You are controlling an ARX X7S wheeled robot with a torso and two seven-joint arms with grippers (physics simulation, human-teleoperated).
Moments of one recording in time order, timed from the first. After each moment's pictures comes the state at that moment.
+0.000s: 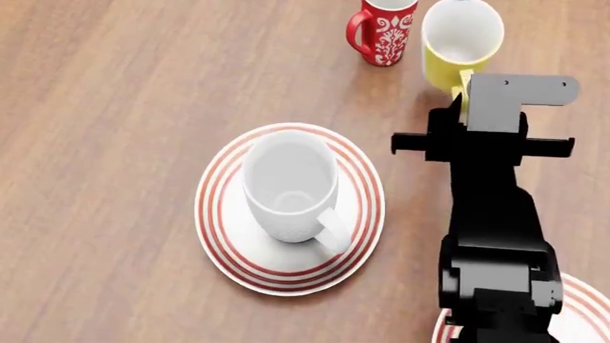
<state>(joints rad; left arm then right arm) -0.25 -0.48 -0.41 0.74 -0.99 -0.51 -0.52 1.23 0.14 -0.03 1.31 0.02 -0.10 0.01</state>
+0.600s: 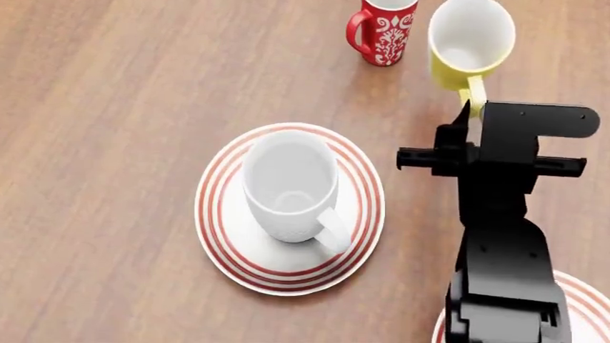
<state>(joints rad) -0.25 -0.49 -0.41 0.74 -0.99 -0.50 -0.53 0.99 0.16 0.00 0.89 0.06 -0.04 -0.01</state>
